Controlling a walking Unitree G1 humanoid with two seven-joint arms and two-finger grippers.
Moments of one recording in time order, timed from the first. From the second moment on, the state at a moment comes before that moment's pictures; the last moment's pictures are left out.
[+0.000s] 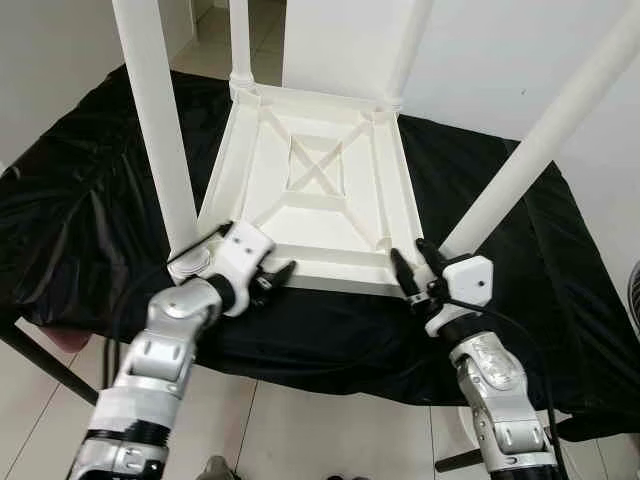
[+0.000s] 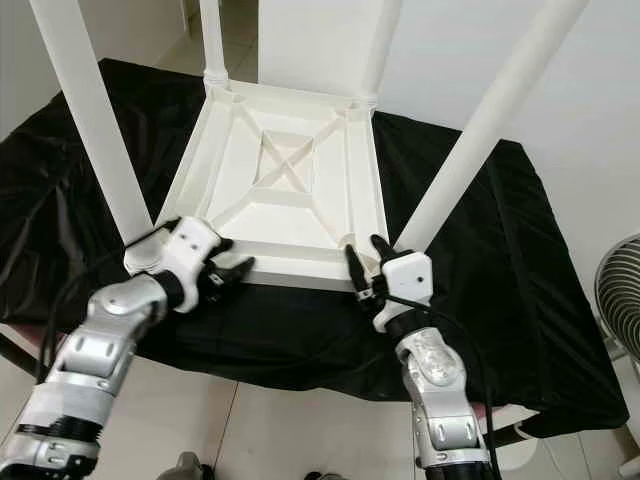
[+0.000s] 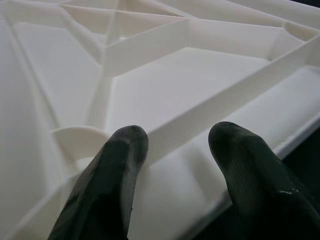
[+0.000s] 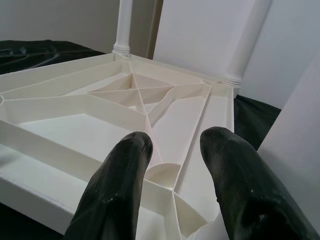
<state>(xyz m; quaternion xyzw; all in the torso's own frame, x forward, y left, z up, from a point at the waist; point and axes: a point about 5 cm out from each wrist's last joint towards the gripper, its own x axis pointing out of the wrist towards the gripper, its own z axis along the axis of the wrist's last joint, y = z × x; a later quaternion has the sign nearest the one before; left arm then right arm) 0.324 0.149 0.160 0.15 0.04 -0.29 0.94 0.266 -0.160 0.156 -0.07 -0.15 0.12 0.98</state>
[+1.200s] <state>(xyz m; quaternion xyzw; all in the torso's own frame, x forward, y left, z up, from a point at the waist) 0.342 0.135 0.176 0.17 -0.01 -0.30 0.94 0.234 -0.166 0.152 -0.08 -0.16 0.03 0.98</state>
